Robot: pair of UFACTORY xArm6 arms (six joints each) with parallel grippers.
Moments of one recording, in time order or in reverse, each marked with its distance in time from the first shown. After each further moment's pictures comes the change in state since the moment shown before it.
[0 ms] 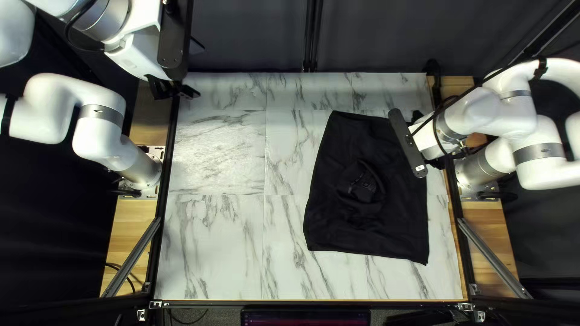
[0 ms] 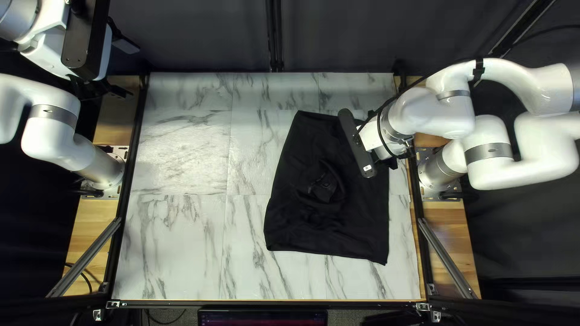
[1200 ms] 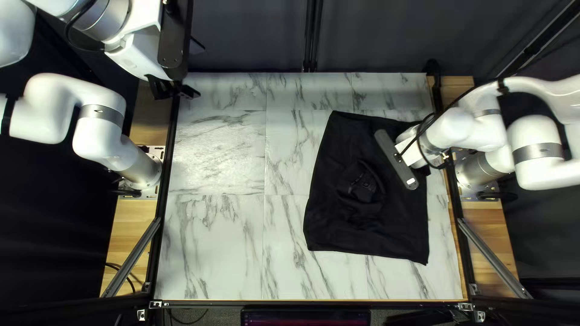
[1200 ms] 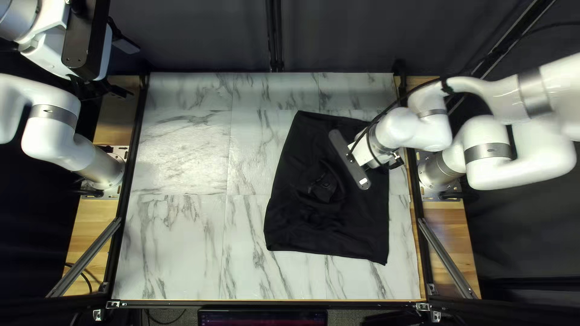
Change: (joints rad) left arm 0.000 0.000 0.000 0.000 0.000 0.000; right arm -0.014 0.380 0.087 -0.104 -0.471 -0.063
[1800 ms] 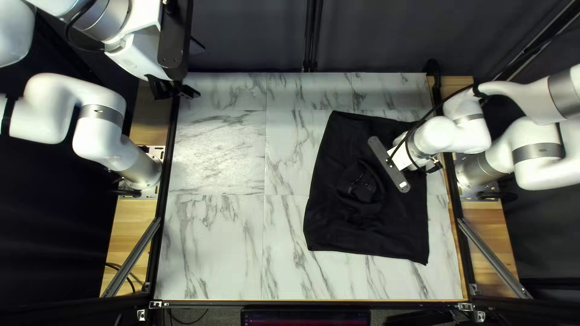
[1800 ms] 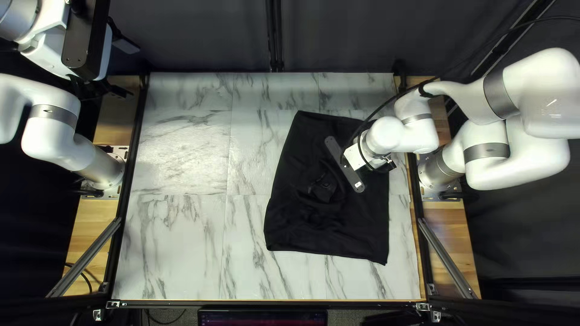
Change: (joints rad) left arm 0.000 0.000 0.000 0.000 0.000 0.000; right arm -0.041 0.136 -0.015 -0.069 -0.019 0.041
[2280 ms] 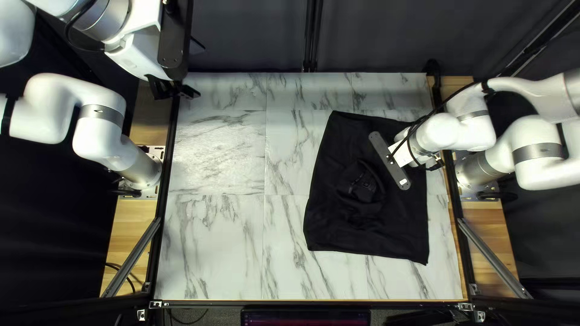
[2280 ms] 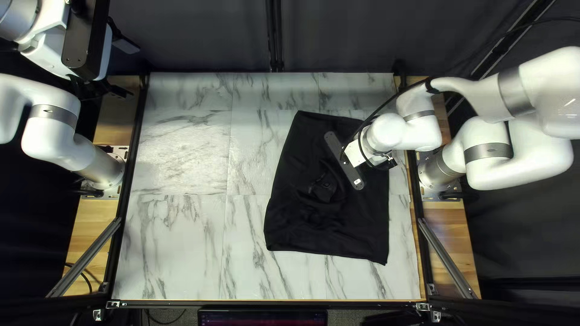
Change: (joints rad) left arm 0.000 0.000 0.000 0.000 0.000 0.000; right arm 0.036 -0.170 -0.046 -0.004 0.193 0.030
